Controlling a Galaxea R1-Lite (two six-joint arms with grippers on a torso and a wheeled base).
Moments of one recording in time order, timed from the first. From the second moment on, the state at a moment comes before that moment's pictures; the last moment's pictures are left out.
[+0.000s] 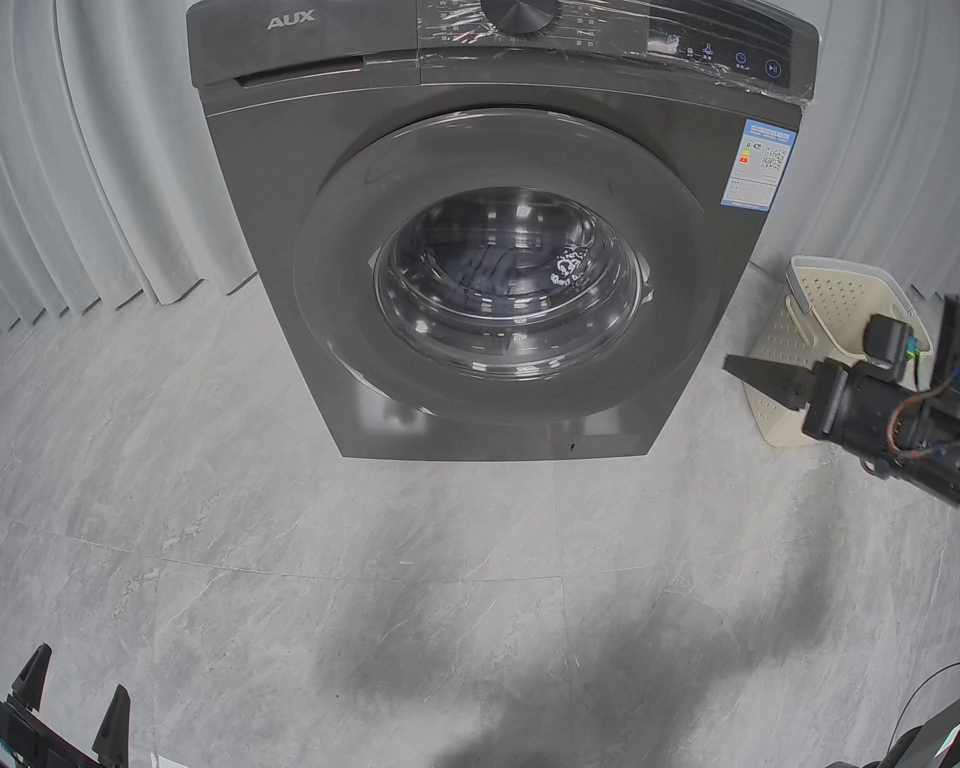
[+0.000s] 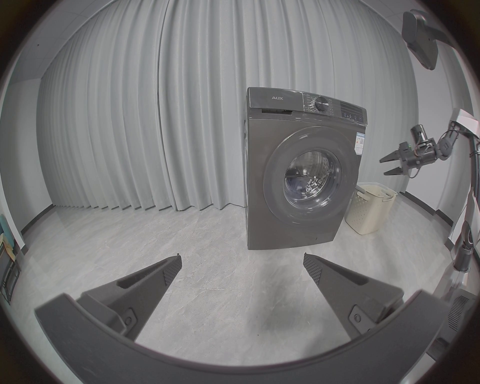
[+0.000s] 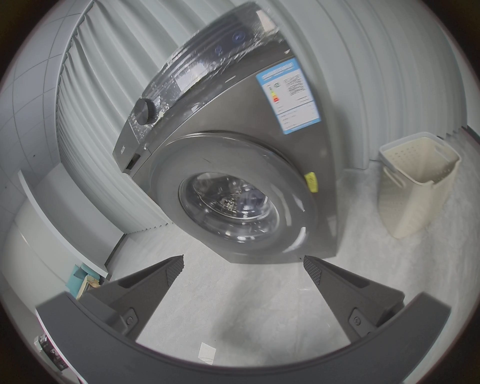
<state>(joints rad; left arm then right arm) 0.00 0.01 -0.02 0.00 -0.01 0.02 0.37 1.37 -0.70 -0.55 0.10 0.35</state>
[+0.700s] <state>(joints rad) 0.00 0.01 -0.02 0.01 -0.01 0.02 0.40 1.68 -1.05 -0.52 0.03 0.37</state>
